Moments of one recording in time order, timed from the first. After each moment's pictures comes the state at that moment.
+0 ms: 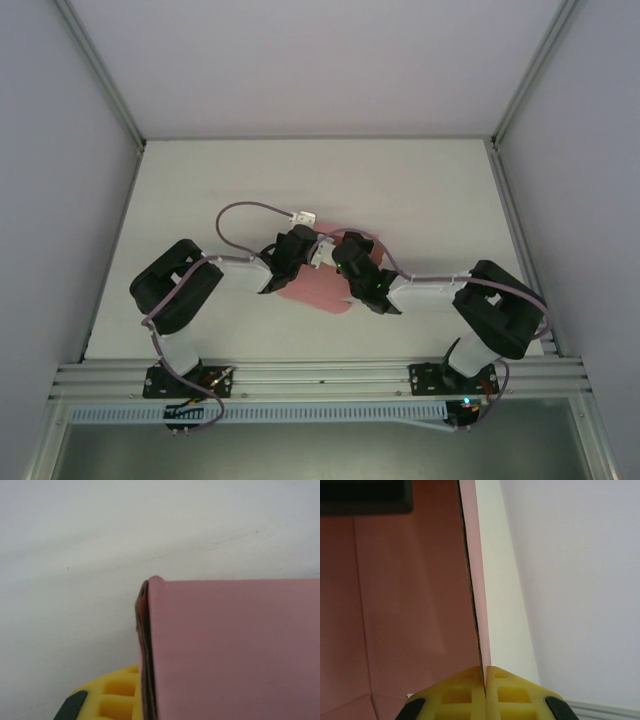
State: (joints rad) left arm -0.84 1.80 0.82 0.33 -0.52 -0.28; right arm 0.93 1.55 0.64 0.39 0.70 -0.90
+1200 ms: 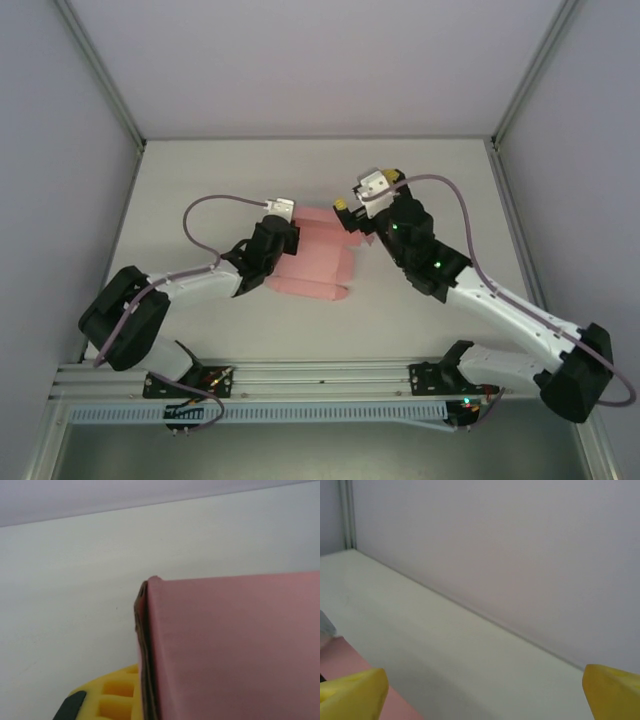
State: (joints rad) left arm -0.77 1.48 0.73 0.27 -0.45 -0.23; right arm 0.78 1.12 0.90 0.01 0.38 -0.22
